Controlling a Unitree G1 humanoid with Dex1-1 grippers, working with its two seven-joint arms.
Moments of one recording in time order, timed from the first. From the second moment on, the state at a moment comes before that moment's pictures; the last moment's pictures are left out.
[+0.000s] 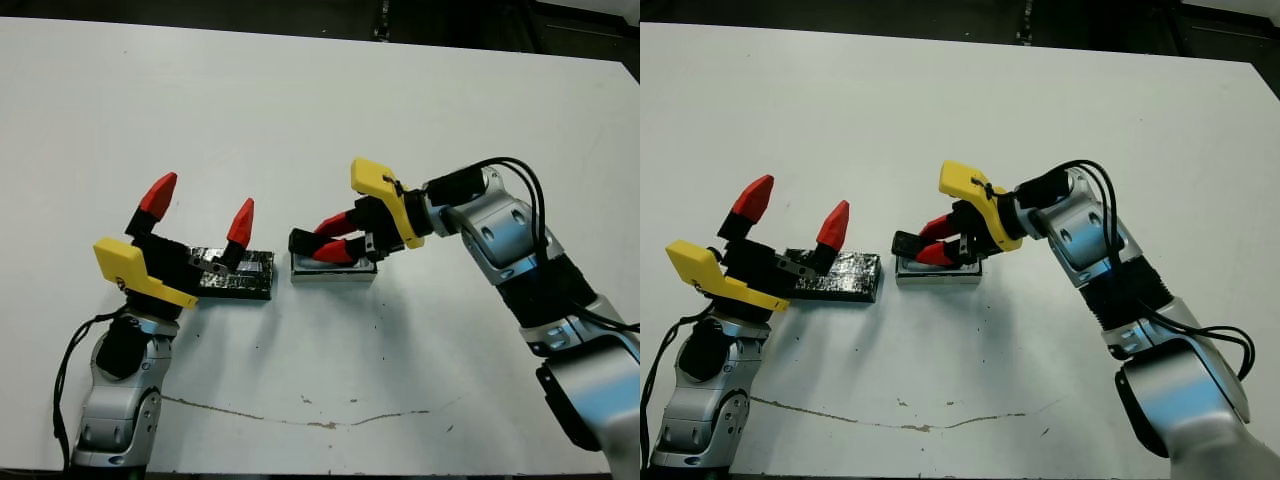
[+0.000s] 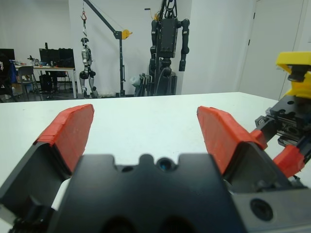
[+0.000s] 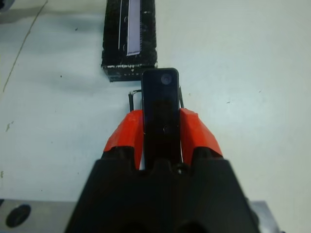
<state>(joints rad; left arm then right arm) 0.01 0.20 0.04 -0.23 -0.27 -0.17 -0.31 -0.82 -0.45 0.45 0.25 0.10 0.50 1.24</state>
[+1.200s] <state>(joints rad) 0.01 0.20 0.04 -0.23 -0.27 -0.19 -0.31 -0.80 -0.50 0.46 0.24 0.09 0.48 1.25</state>
